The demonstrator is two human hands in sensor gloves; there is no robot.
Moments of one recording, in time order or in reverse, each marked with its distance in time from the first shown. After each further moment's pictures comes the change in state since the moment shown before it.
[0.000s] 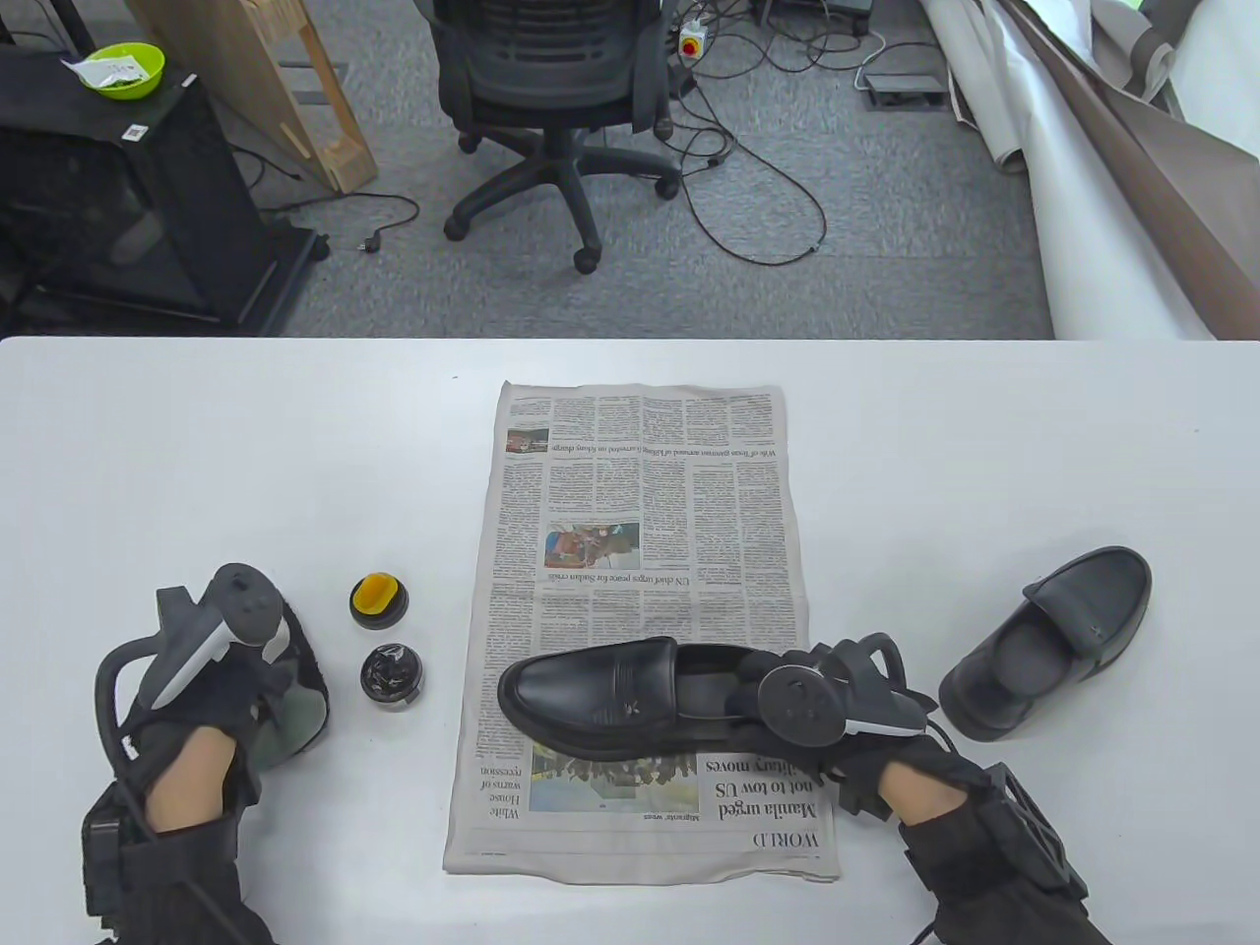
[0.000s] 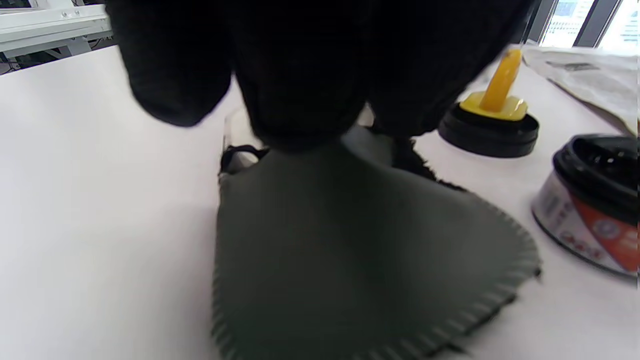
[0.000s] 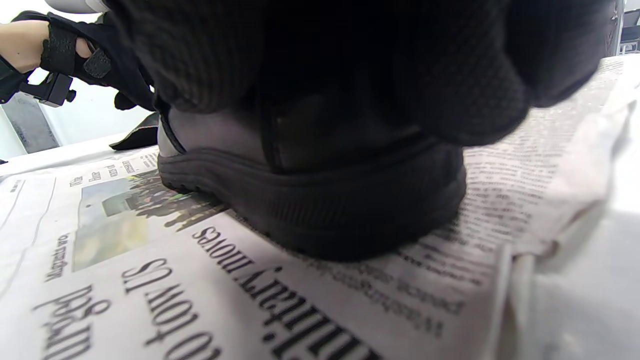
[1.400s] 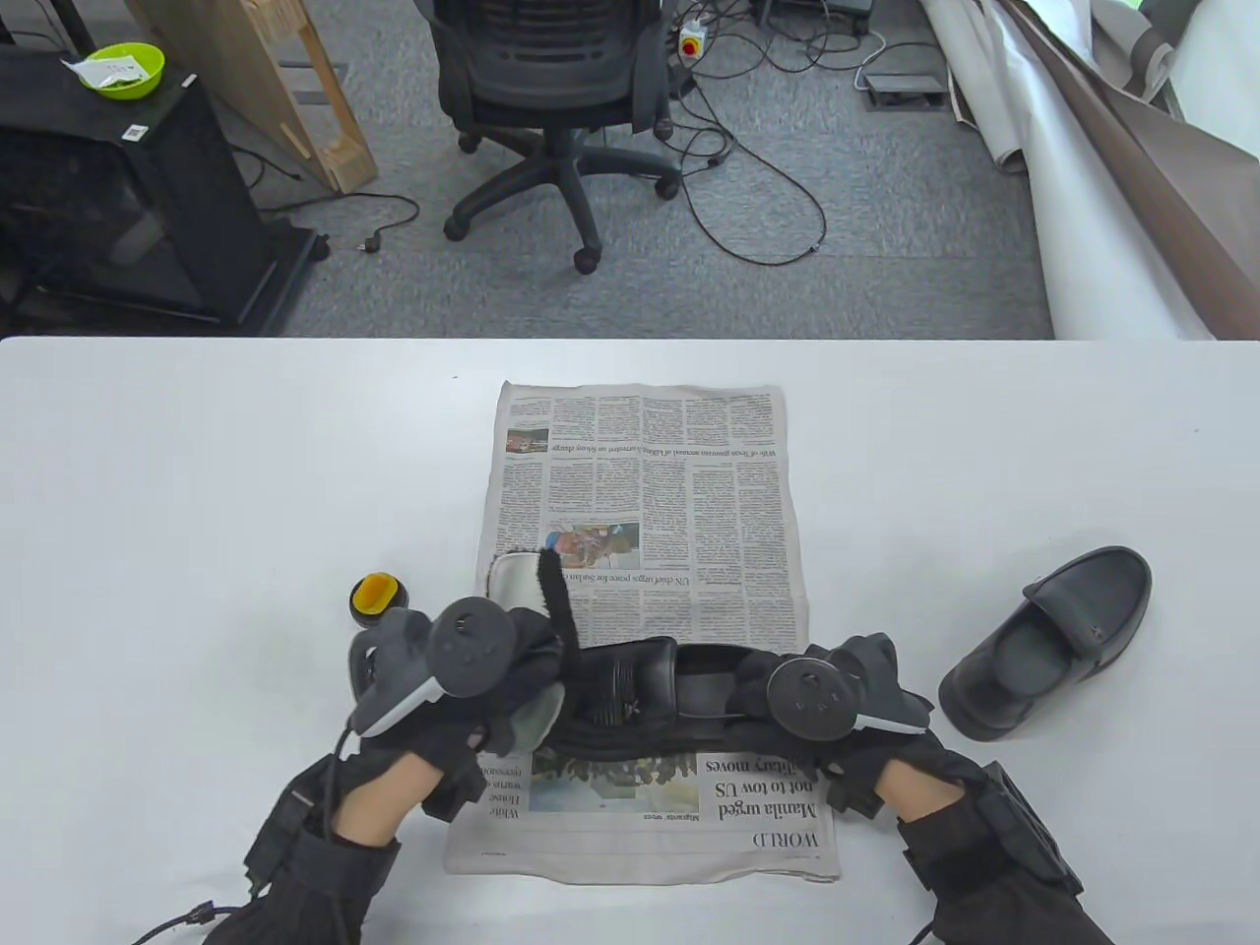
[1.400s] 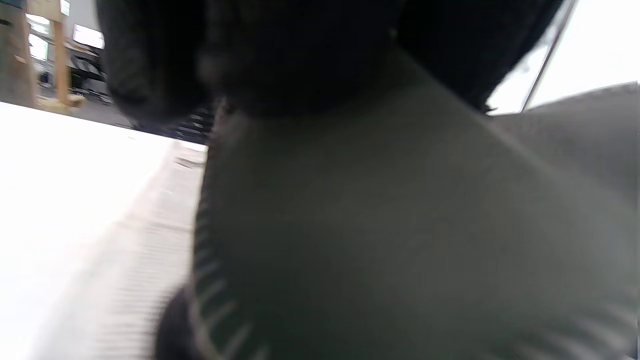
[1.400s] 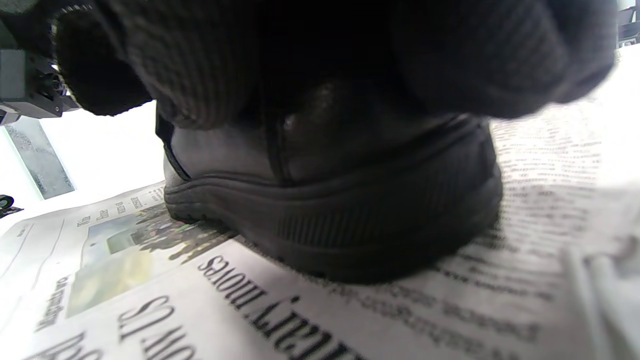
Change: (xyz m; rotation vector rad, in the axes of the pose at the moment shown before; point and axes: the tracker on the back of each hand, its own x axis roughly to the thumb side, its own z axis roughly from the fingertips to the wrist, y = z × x) left_hand 0.201 0.011 0.098 0.280 -0.681 0.184; right_hand -0.006 0.003 -0.001 -0.070 -0.001 -0.103
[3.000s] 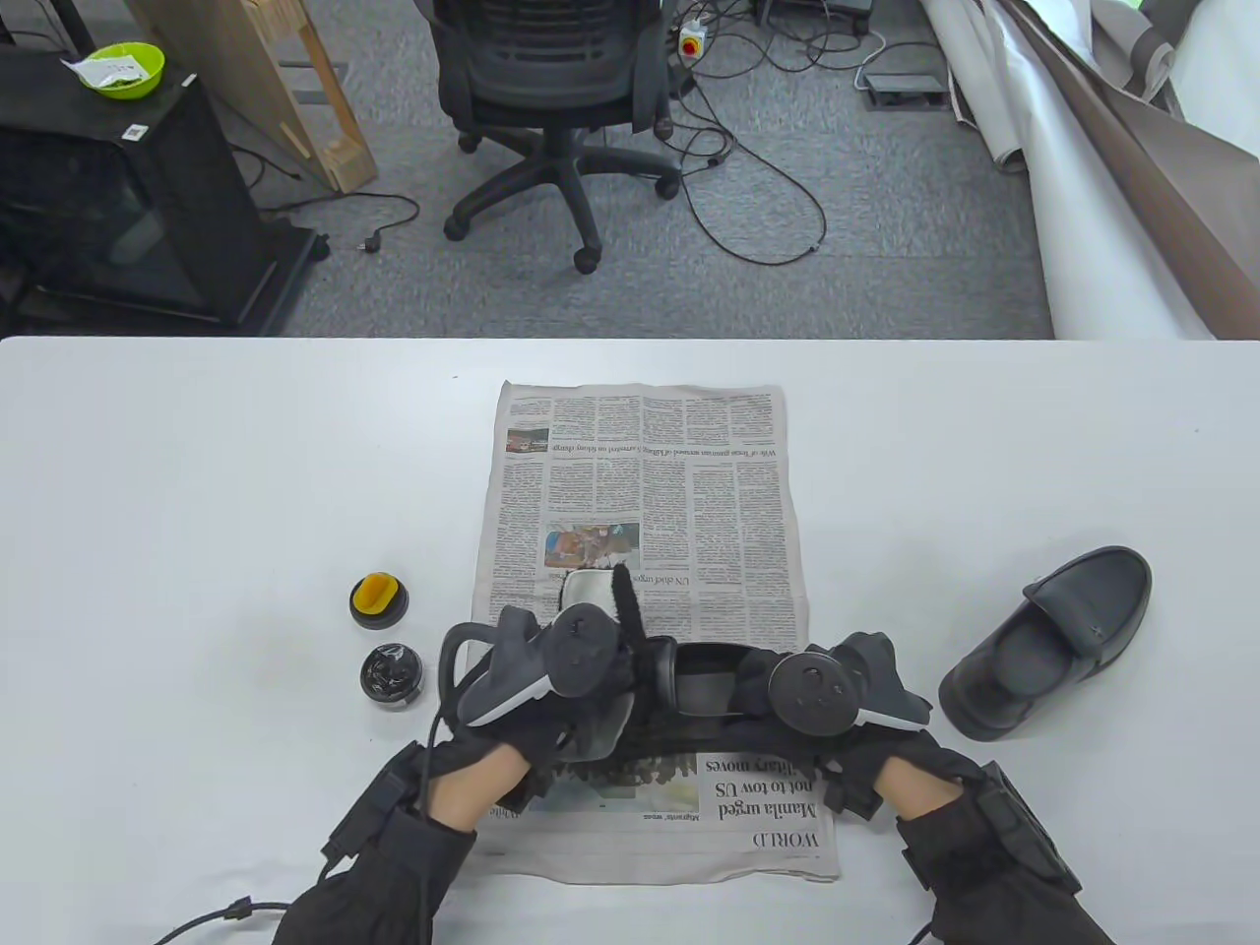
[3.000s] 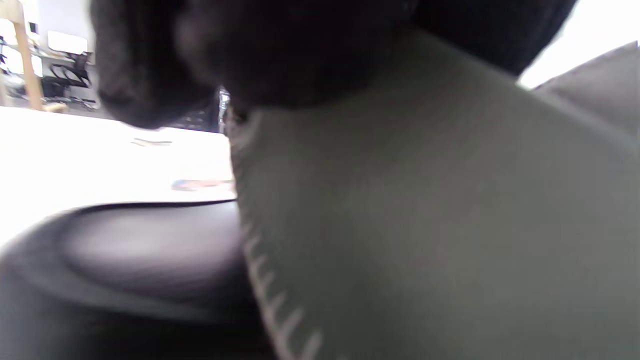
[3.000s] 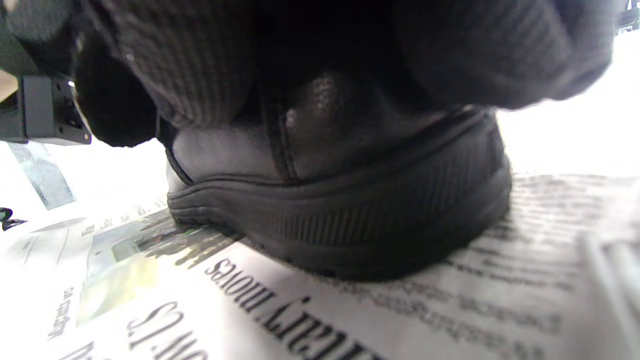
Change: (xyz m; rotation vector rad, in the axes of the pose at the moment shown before) left_hand 0.037 -0.032 -0.030 -0.018 -0.022 -0.076; right_hand -0.002 0.002 -0.002 0.008 0.008 -0.035
